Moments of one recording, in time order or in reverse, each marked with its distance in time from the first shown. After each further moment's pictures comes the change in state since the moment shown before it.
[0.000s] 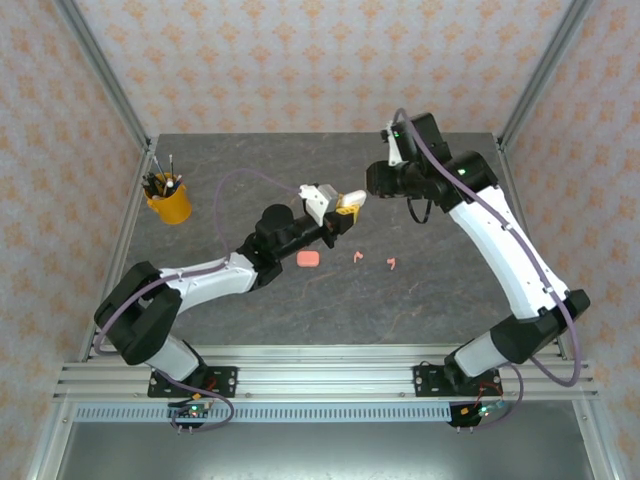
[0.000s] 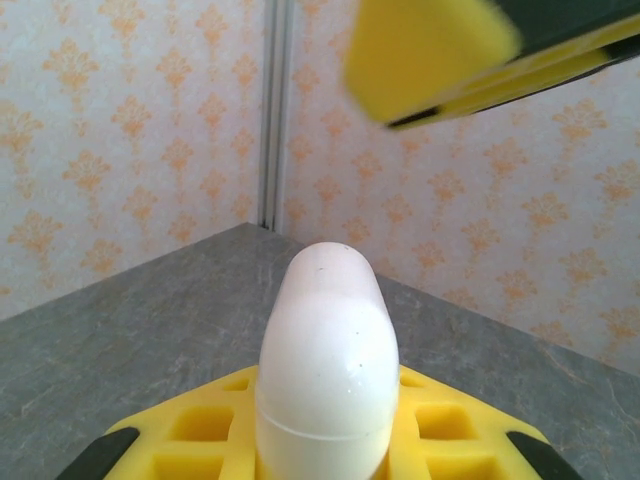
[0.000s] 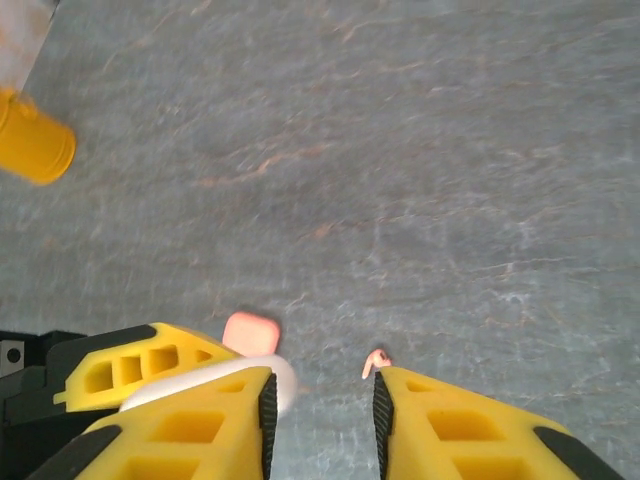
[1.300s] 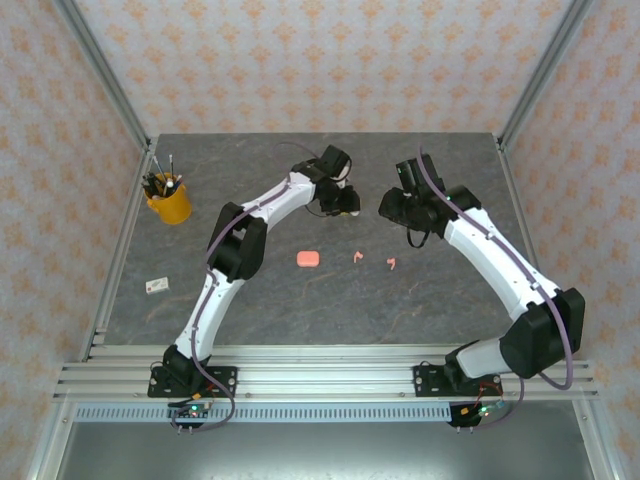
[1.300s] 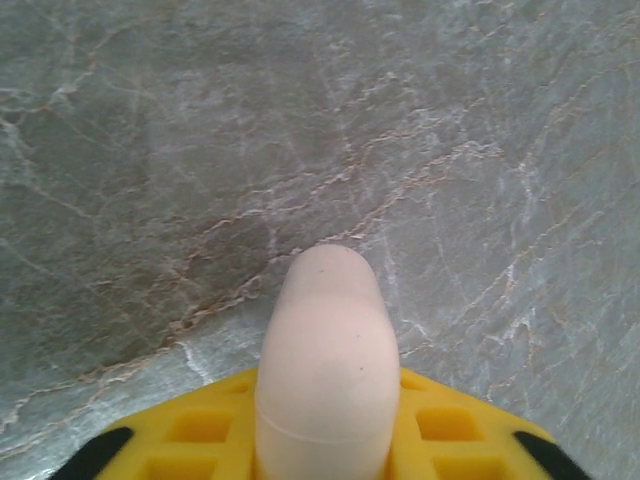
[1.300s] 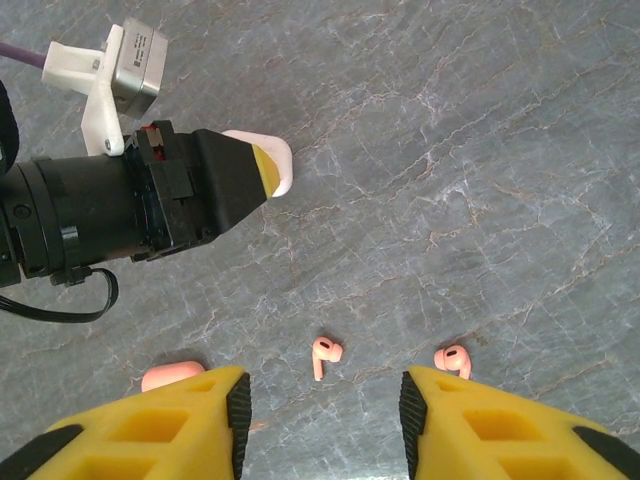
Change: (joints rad) left arm 0.174 0.926 1.311 -1.471 0.132 -0.526; right arm -0.090 -0.087 -0.497 0.269 0.040 0.335
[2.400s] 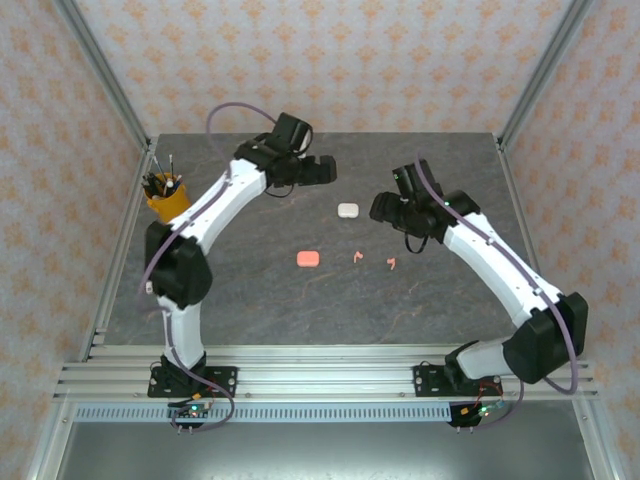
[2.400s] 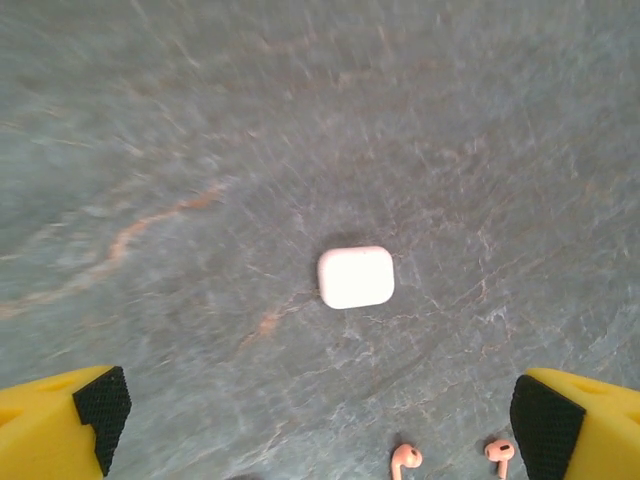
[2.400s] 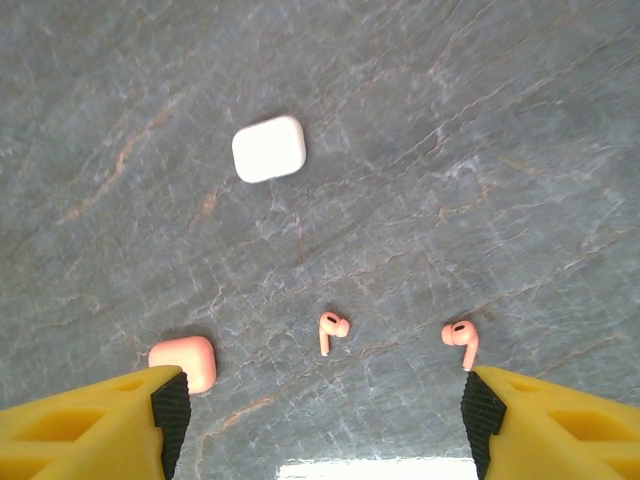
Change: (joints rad) left arm 0.071 -0.578 -0.309 -0.063 -0.315 0.141; right arm 0.052 -0.006 -0.023 -0.011 -0.003 0.018
